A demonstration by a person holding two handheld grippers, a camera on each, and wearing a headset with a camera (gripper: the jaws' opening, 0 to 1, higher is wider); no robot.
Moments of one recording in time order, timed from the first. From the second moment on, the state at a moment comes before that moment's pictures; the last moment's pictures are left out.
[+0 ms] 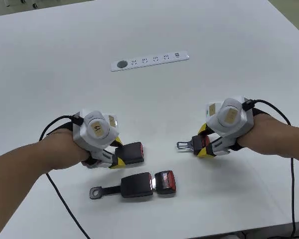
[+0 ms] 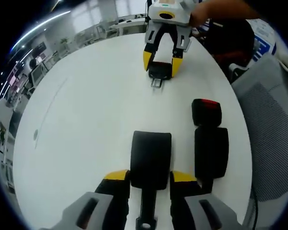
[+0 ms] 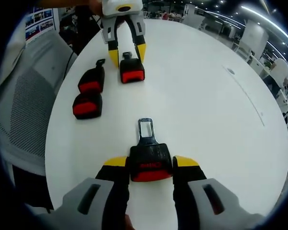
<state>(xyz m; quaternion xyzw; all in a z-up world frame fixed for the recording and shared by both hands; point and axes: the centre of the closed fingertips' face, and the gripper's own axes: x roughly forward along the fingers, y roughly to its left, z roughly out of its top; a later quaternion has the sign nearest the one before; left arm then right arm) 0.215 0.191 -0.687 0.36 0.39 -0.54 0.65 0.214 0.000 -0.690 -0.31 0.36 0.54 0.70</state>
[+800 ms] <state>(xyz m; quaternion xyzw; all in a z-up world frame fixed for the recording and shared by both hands) 0.212 0.191 -0.692 0.37 0.38 -0.56 0.64 0.214 0.002 -0.692 -0.31 0.35 0.55 0.70</state>
